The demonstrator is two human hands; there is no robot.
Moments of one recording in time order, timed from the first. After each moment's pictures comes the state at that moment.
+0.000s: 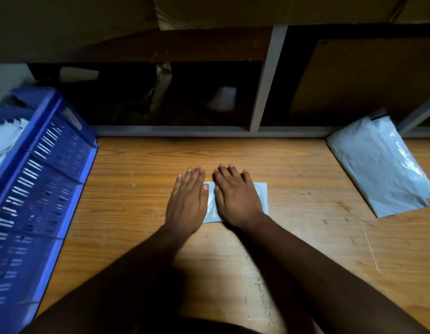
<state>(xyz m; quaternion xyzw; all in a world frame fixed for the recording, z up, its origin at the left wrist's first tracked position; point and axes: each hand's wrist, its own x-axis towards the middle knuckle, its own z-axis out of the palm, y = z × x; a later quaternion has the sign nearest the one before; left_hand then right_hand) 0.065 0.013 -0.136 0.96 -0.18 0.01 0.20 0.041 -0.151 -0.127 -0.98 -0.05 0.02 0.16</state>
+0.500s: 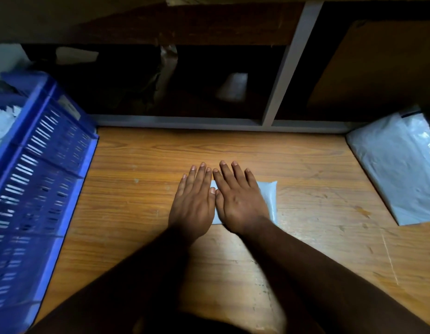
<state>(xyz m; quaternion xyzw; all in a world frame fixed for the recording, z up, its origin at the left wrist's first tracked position) 0.065 0.018 -0.157 0.97 -0.20 0.02 0.12 0.045 -0.138 -0.143 -0.99 -0.07 0.03 0.11</state>
